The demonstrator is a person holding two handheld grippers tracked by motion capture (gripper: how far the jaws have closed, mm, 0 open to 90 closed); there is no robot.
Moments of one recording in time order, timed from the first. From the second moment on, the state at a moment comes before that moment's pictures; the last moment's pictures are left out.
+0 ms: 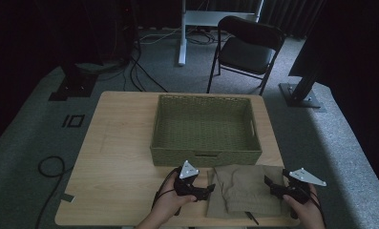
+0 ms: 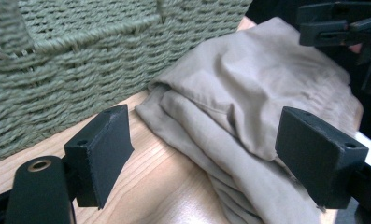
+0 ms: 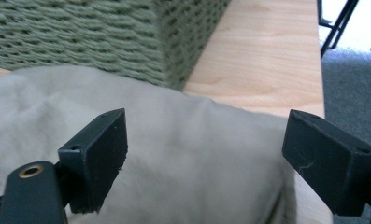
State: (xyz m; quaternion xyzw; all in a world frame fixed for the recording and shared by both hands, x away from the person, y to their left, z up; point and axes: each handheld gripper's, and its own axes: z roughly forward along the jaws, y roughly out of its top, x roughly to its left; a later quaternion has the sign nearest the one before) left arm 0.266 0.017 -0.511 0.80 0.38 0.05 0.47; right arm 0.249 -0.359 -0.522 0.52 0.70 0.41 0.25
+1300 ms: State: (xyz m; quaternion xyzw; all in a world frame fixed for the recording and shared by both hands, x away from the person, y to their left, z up) left arm 0.286 -0.040 -0.550 0.81 0.40 0.03 0.44; right arm 0.246 -0.373 -0.553 0.56 0.70 0.39 0.20
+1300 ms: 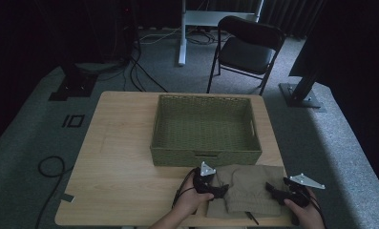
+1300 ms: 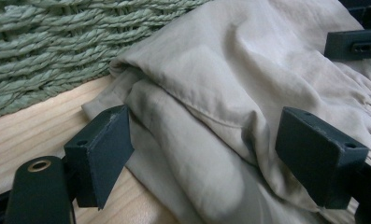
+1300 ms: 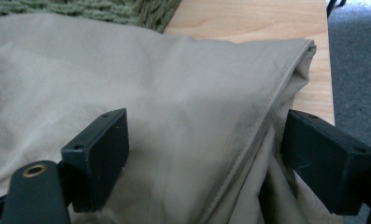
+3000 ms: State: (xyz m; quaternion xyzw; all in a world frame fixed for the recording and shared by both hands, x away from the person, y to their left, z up) left arm 0.268 -0.061 -0.535 0.85 0.32 0.09 0.42; right arm 0.228 -0.352 -0.523 0.57 0.72 0.37 0.15
